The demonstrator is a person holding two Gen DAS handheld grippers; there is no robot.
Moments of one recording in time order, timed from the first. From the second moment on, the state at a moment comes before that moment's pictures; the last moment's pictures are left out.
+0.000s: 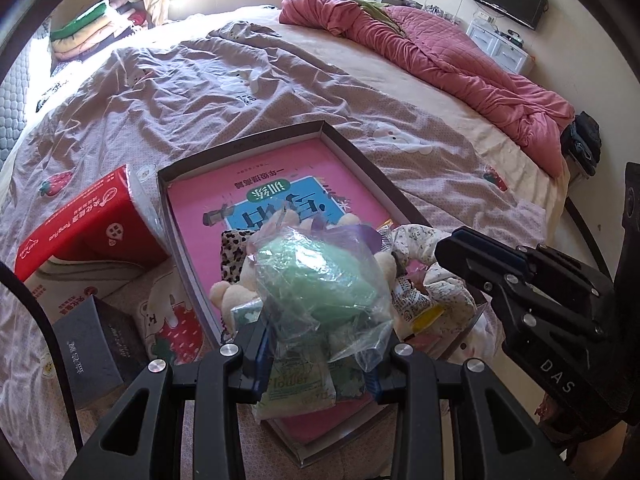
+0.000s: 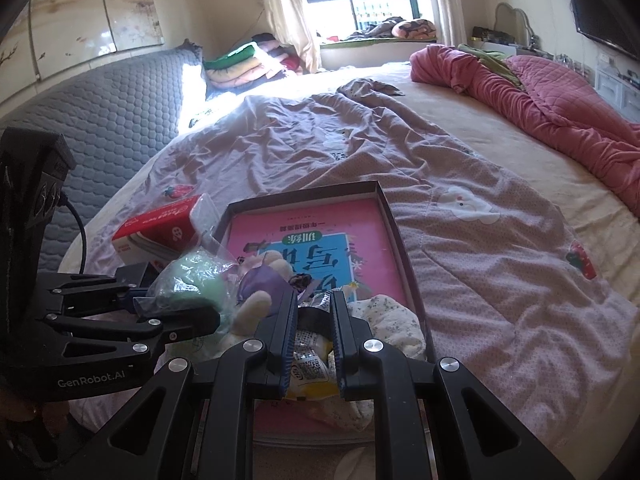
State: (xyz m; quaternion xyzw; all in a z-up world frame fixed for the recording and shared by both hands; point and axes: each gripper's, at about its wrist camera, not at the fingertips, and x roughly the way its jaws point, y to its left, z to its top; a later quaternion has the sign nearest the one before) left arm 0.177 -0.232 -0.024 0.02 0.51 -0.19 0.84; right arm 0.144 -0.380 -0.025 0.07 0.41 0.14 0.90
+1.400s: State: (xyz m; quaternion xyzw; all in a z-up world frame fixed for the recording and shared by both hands) left arm 0.201 -0.226 -0.043 -0.01 0.52 -0.21 0.83; right arm 0.149 -0.374 -0.039 0.04 0.43 0.07 0.90
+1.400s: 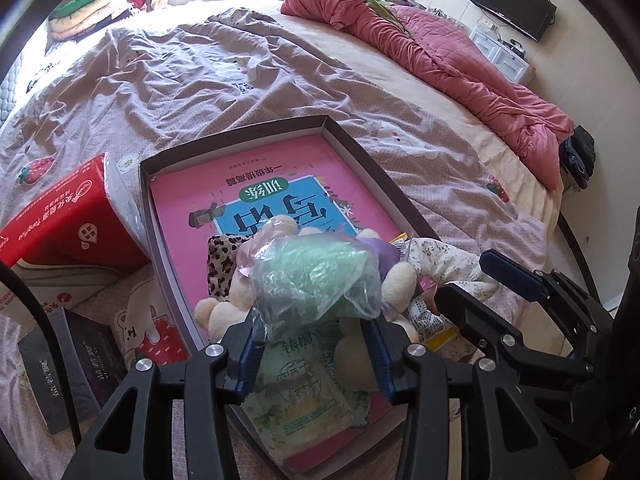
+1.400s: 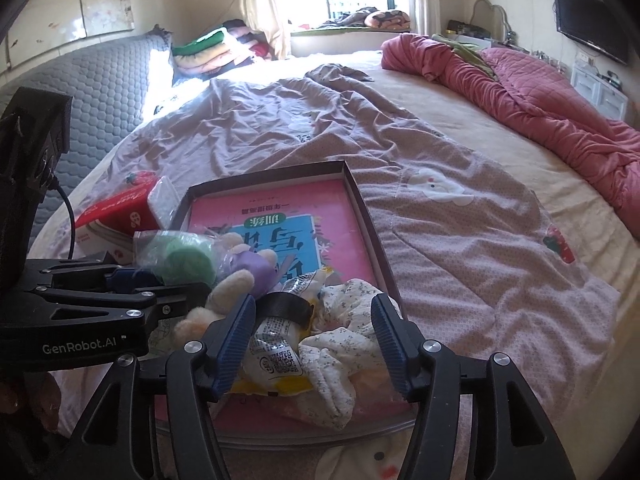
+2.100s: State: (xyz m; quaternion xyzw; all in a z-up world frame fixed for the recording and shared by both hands) left arm 0.202 -0.205 -0.042 -0.04 0.53 -0.19 0.83; right arm 0.146 -0.375 -0.028 0.03 0.43 0.06 0.90
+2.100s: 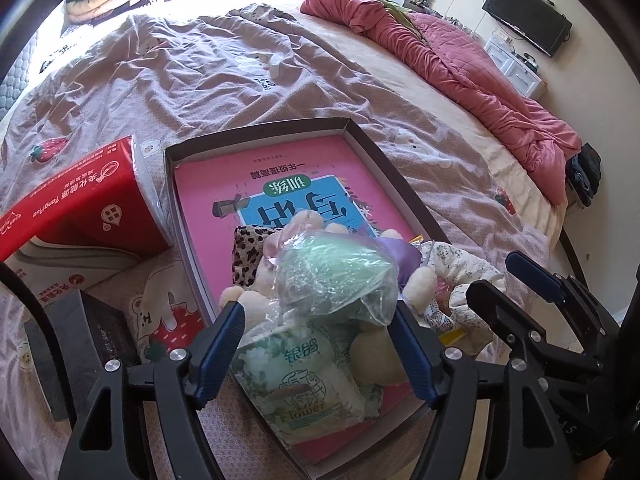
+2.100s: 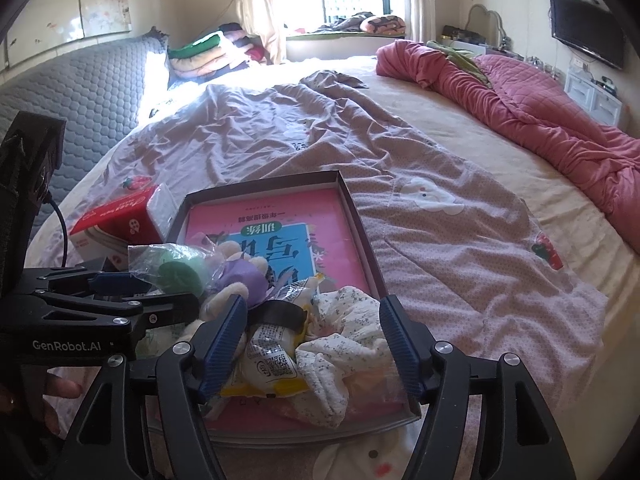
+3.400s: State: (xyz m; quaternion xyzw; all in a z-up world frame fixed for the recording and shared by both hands) left arm 0.159 -0.172 0.003 -0.03 0.49 -0.15 0.86; right arm 0.111 -0.354 0.015 0.01 0.39 0.04 0.92
